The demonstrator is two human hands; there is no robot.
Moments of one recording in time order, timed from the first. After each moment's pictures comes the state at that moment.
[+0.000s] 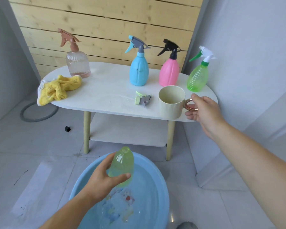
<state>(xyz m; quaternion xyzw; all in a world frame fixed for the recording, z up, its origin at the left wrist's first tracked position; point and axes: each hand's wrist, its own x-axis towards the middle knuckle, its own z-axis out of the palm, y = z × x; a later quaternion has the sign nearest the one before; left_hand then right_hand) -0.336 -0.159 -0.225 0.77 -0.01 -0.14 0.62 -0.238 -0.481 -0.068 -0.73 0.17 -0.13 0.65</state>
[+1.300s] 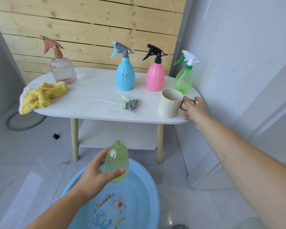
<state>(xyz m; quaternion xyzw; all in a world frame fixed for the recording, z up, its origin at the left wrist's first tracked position) -0.321 -0.183 -0.188 0.77 -0.06 -0.13 0.62 -0.198 -0.533 -0.087 -0.76 0.28 -0.15 0.57</state>
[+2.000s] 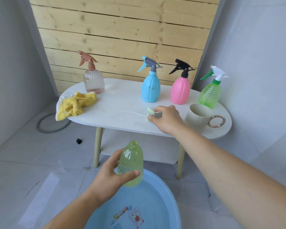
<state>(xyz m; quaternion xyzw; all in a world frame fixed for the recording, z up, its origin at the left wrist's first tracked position) -0.309 -0.155 -0.157 0.76 -0.04 -0.10 0.64 -0.171 -0.369 -0.071 -0.96 0.02 -0.03 0.29</state>
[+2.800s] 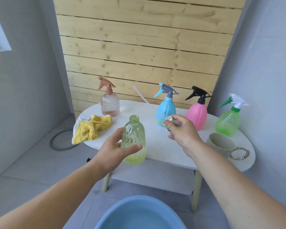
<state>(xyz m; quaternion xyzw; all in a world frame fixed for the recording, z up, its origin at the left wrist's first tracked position) -0.199 -0.112 -0.070 0.74 -0.06 -0.03 0.67 -0.135 -0.346 -0.043 -0.80 0.04 -0.09 0.59</state>
